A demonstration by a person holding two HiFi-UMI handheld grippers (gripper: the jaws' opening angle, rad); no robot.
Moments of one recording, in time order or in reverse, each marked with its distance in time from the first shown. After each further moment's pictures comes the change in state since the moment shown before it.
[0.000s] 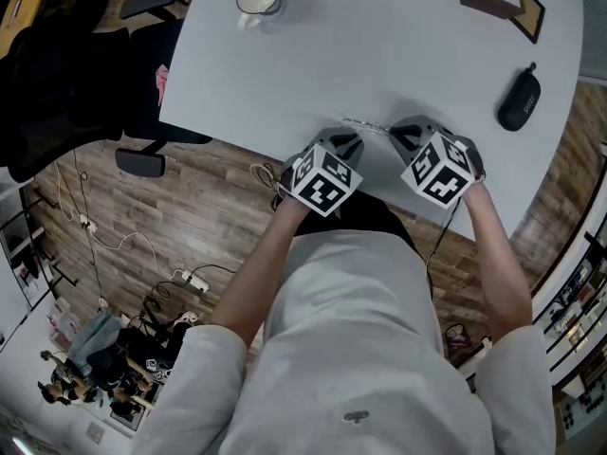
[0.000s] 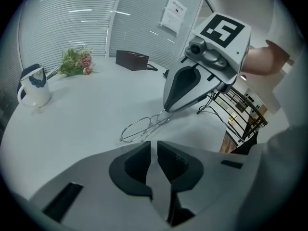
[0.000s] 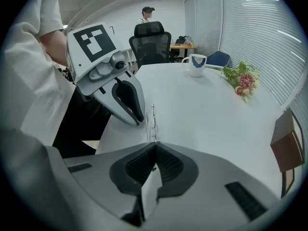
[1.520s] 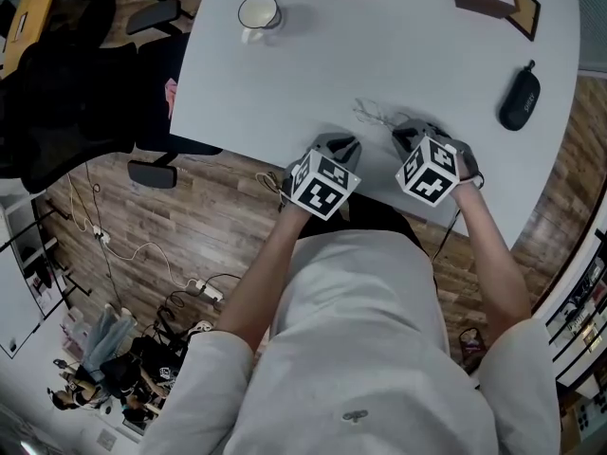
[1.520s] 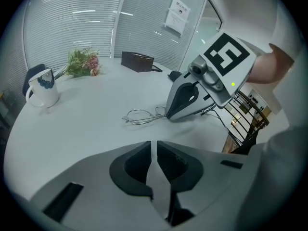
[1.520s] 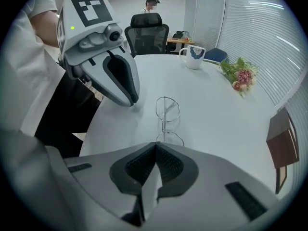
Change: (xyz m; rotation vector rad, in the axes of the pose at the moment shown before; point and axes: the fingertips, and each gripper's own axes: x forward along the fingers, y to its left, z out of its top) left arm -0.011 0.016 0.000 -0.023 0.001 0.039; right arm 0.025 -0.009 -0.015 0.000 0.072 -0.091
